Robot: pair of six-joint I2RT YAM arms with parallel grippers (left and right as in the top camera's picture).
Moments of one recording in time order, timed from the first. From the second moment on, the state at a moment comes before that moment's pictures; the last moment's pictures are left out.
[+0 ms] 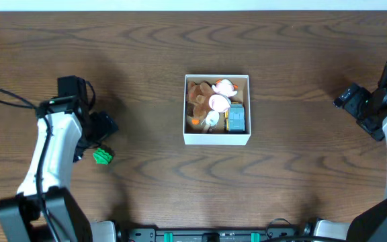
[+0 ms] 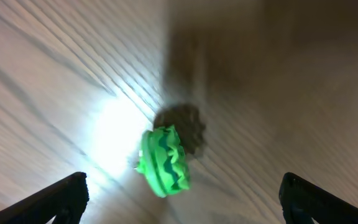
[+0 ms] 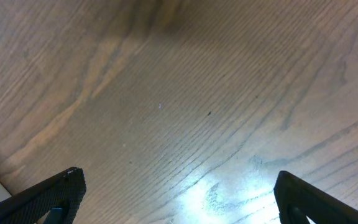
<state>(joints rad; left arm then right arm) 0.18 1.54 1.03 -0.99 -0.06 -0.56 -0.35 1.51 1.25 -0.96 0.03 0.44</state>
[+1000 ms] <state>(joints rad) 0.18 1.65 0.88 -0.83 0.00 -0.67 -0.35 1.51 1.25 -0.96 0.03 0.44</state>
